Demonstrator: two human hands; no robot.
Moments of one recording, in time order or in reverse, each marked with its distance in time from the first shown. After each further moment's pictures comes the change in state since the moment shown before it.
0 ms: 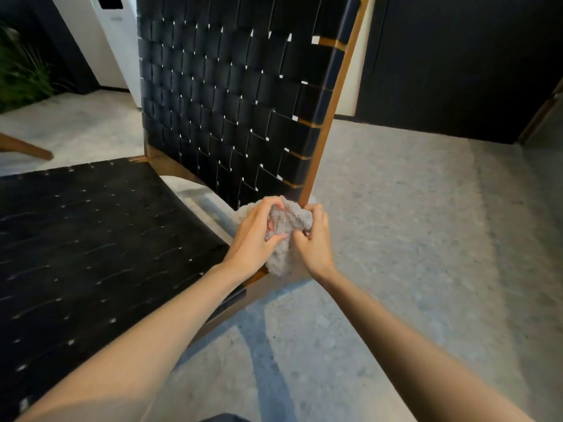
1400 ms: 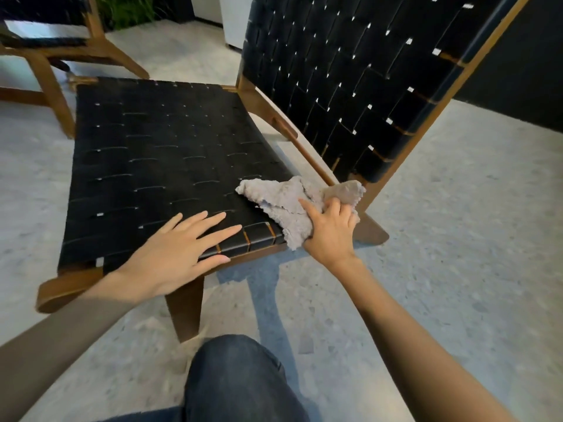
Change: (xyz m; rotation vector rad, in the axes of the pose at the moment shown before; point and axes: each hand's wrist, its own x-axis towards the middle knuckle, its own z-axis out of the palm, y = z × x) left_hand -0.216 -0.043 -0.139 0.820 -0.519 -0.386; right_hand -0.079 -0.011 0.079 -0.963 -0.454 -0.246
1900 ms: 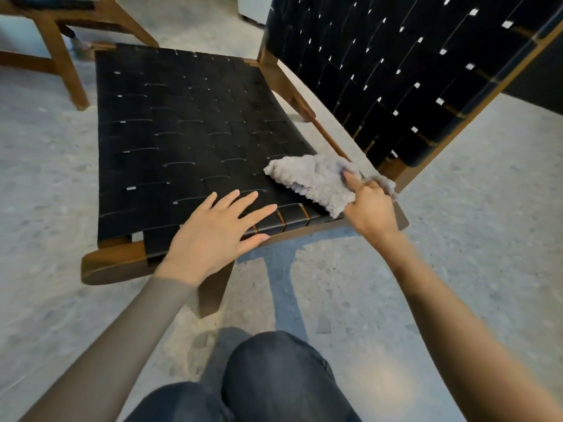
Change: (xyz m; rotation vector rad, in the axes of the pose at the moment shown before) left_hand -0.002 0.003 0.013 0.118 0.168 -0.036; right_hand 0.013 -0.004 -0.021 0.099 -0.034 0.097
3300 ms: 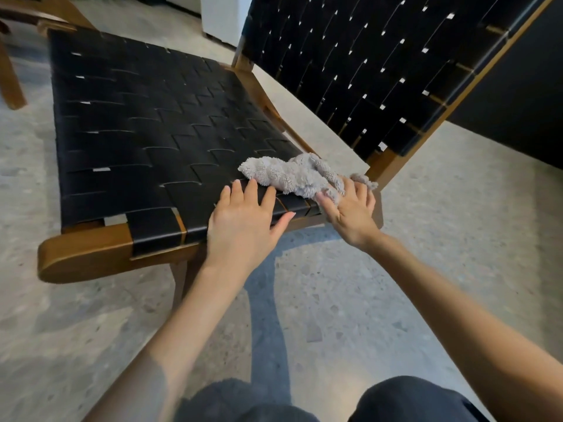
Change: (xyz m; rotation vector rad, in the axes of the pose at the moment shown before) left_hand 0.014 0.046 0.028 0.032 0.385 -0.233; right_hand -0.030 -0.010 0.033 0.112 0.079 -0.111
